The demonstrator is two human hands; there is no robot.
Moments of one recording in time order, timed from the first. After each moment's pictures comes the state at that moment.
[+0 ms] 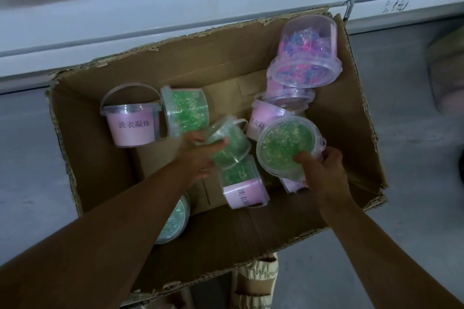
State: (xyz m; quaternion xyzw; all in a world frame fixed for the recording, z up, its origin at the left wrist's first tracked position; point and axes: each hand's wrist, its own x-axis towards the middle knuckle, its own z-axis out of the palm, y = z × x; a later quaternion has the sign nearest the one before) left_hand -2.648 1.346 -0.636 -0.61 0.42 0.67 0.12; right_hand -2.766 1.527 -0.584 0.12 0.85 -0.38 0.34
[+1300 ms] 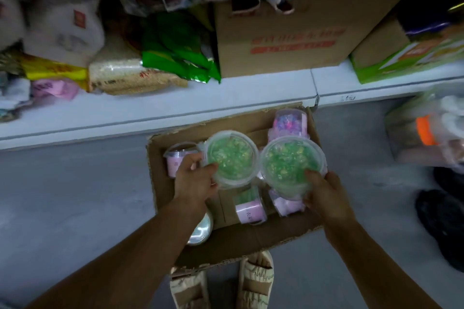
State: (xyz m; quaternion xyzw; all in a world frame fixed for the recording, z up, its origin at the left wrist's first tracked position) left_hand -2.641 1.325 -0.388 -0.64 0.33 0.68 -0.12; right_hand -2.768 1.492 -0.391 0.09 0.81 -0.46 0.34
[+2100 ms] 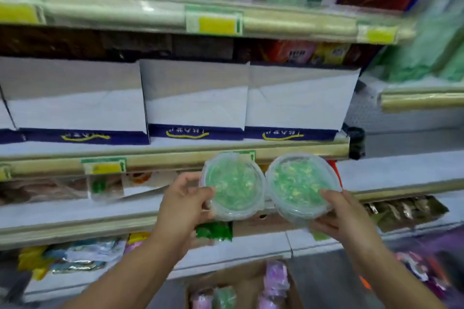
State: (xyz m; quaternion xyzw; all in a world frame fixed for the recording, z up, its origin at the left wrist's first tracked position) left_hand -2.584 1.243 0.162 -0.40 0.52 0.70 -0.27; right_hand -2.757 1.418 0.148 -0.06 0.71 -0.65 0.26
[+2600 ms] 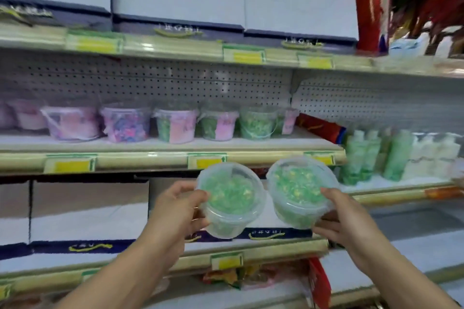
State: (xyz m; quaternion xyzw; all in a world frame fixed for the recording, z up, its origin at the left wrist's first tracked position) left_hand -2.597 1.226 0.356 -0.30 0.55 0.70 -0.34; right_hand -2.779 1.406 0.351 -0.14 0.68 -0.70 0.20
